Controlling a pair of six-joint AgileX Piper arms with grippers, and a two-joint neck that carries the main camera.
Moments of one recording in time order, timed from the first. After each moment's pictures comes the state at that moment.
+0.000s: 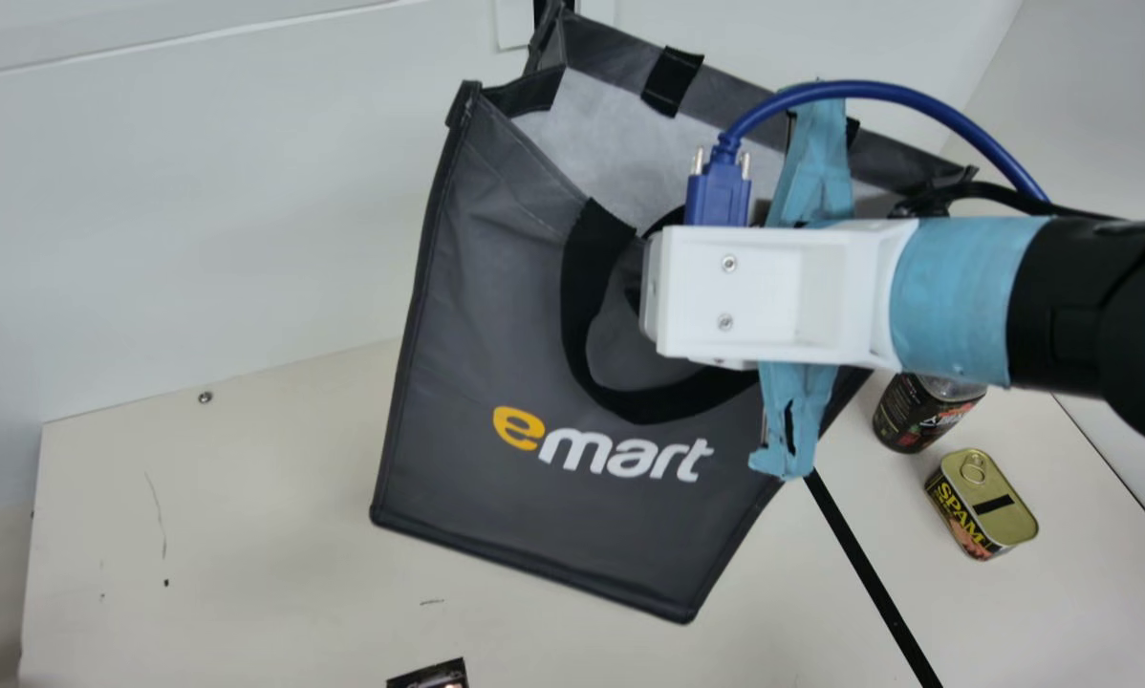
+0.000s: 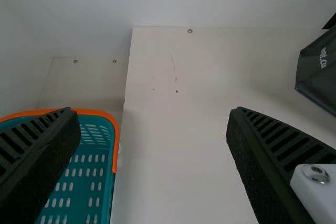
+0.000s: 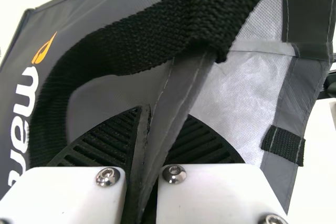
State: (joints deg) left arm -1.6 43.3 -69.0 -1.5 69.6 0.0; right arm 8.2 73.5 -103.5 16.2 69.9 -72.8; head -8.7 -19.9
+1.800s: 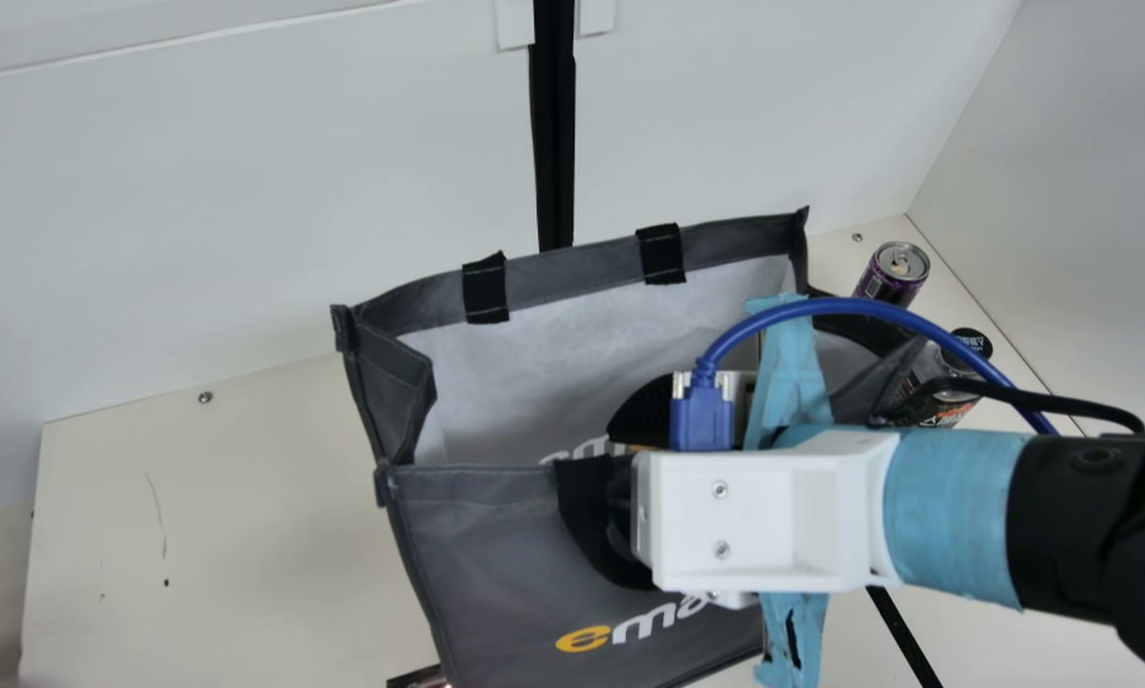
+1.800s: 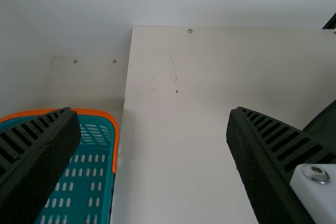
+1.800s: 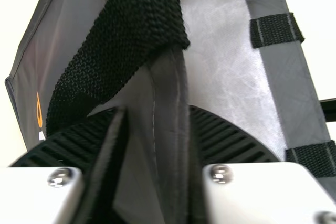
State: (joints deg) left arm -1.6 43.3 -69.0 -1.5 69.6 0.0; right arm 19.9 62.5 -87.1 13.5 70.0 -61.7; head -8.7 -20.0
